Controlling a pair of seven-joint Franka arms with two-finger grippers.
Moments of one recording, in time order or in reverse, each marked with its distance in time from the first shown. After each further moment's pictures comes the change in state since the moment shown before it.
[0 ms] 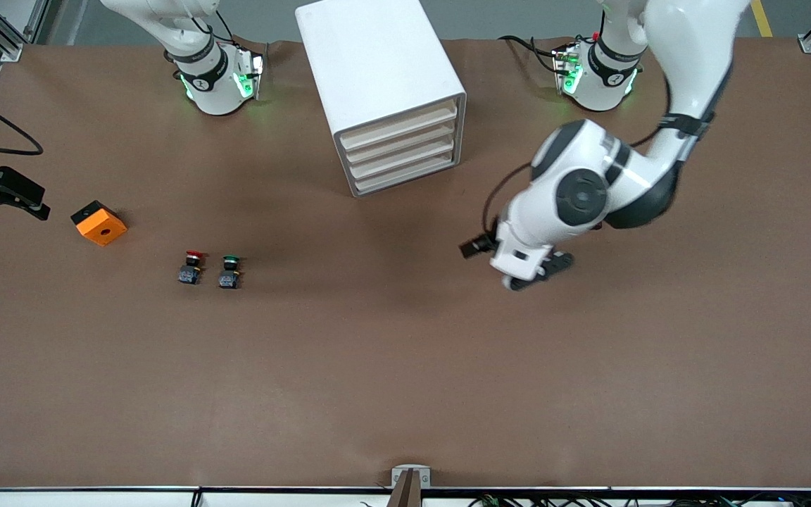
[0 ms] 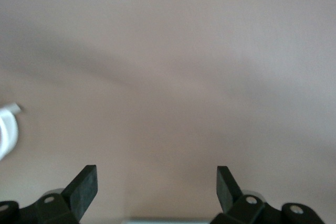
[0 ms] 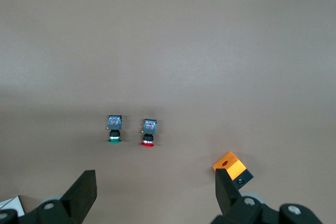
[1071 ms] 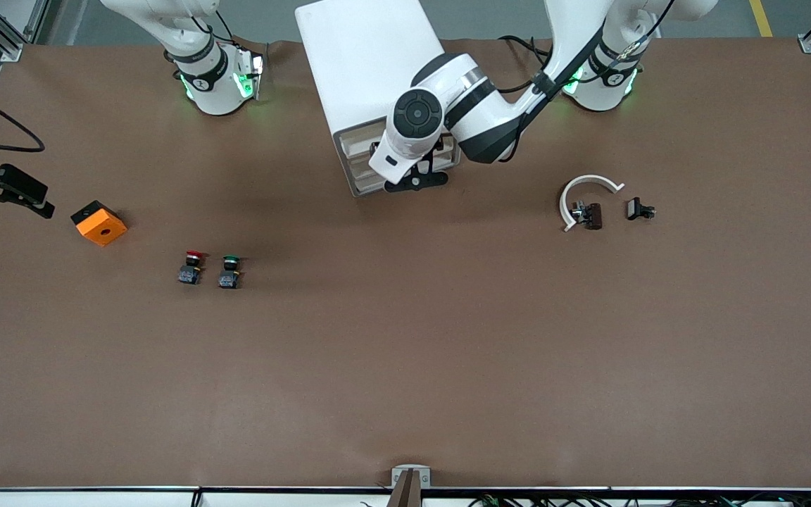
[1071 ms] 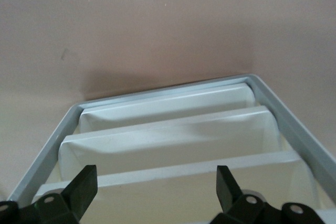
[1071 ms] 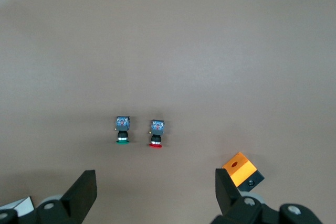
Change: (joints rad) left arm -0.446 0.005 0.004 -0.107 -0.200 -0.003 -0.082; right arm -0.003 -0.014 -0.011 -0.026 0.043 0.026 0.000
